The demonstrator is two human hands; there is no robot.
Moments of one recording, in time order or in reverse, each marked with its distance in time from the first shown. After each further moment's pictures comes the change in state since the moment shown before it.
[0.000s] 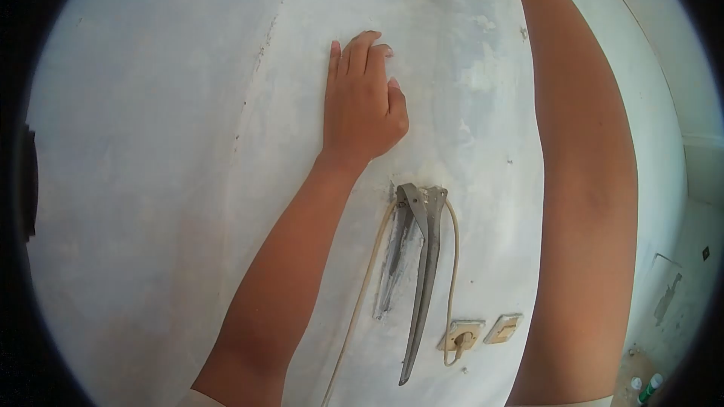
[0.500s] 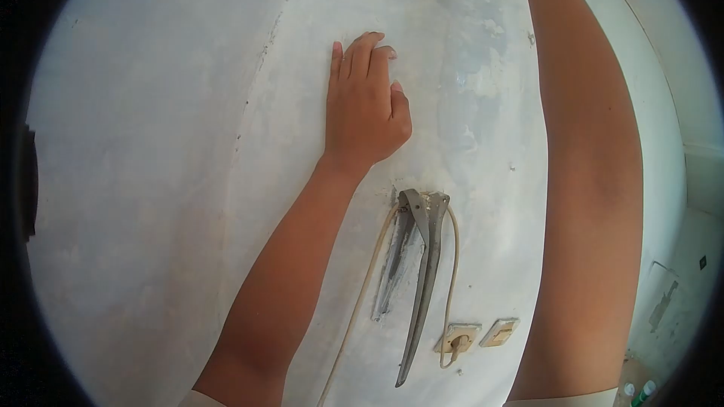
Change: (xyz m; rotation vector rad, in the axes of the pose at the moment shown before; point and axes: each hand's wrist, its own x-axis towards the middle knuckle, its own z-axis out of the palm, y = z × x) left_hand 0.001 -0.001 -0.001 -0.003 0.016 -0.013; right_hand 0.034 0.000 -0.002 -0.091 0.080 -0.039
